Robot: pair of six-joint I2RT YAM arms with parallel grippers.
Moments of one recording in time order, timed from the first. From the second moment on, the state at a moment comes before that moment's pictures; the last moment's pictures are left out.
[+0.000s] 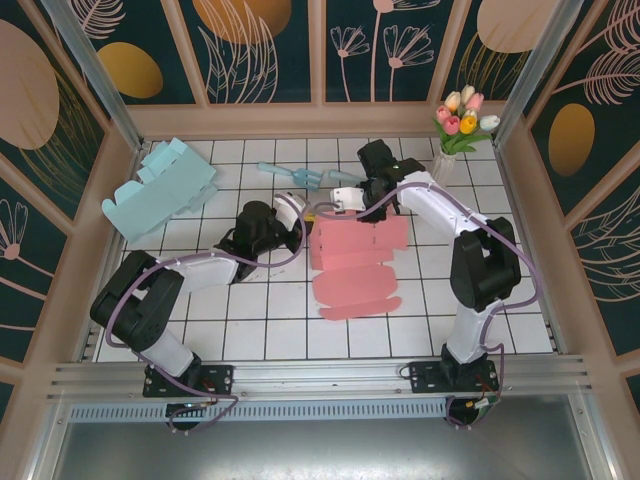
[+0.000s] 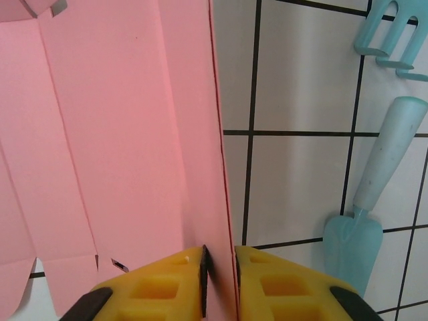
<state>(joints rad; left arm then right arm) -0.57 1.61 0.71 0.56 0.31 0.02 0.48 1.83 1.52 -0.85 -0.12 -1.22</state>
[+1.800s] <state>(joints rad) -0.58 1.59 0.46 0.85 0.05 -0.39 0.58 1.50 1.10 -0.45 0.07 -1.03</state>
